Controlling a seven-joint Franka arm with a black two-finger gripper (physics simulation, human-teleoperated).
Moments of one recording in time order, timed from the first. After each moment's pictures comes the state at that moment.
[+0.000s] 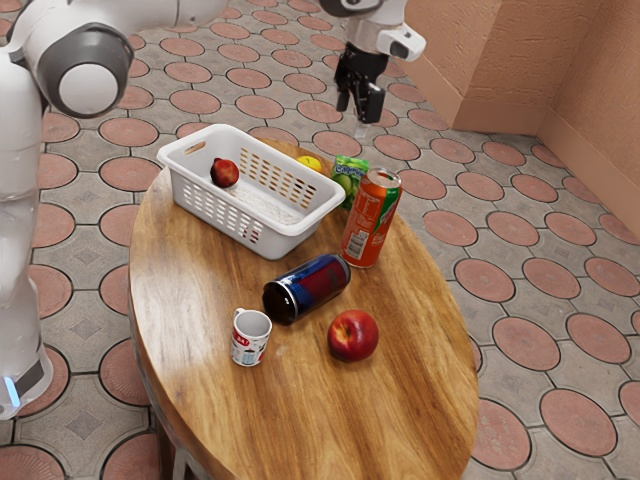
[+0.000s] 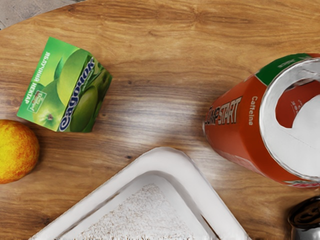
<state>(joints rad) -0.08 0.12 0.30 -1.36 -0.02 1.52 0.13</state>
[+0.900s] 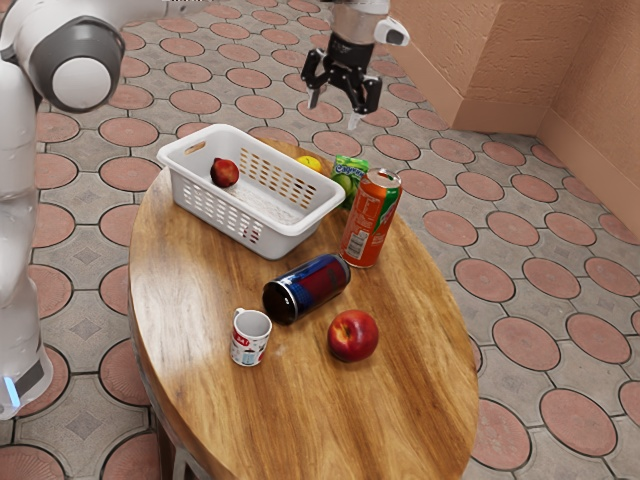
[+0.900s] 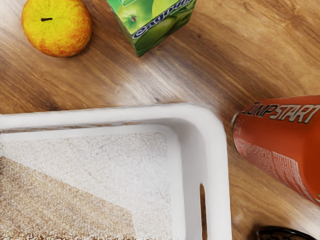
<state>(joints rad) -0.07 0.08 0.34 -1.40 -0.06 1.42 -0.42</state>
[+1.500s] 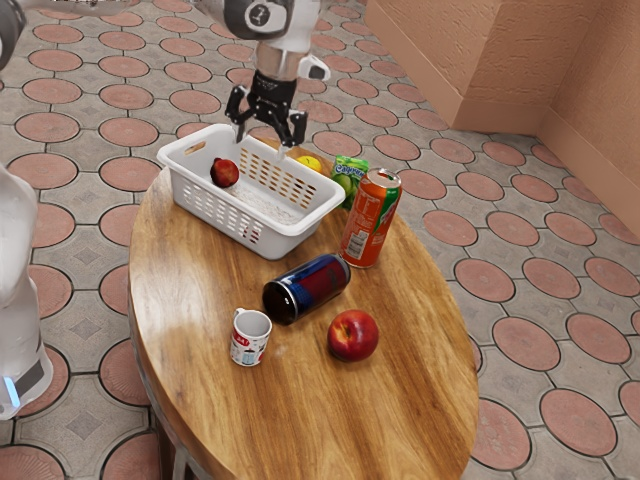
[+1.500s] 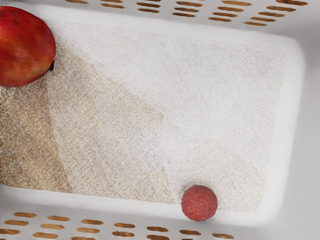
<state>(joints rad) -0.07 -0.30 0.36 -2.02 0.03 1.64 -0.58</state>
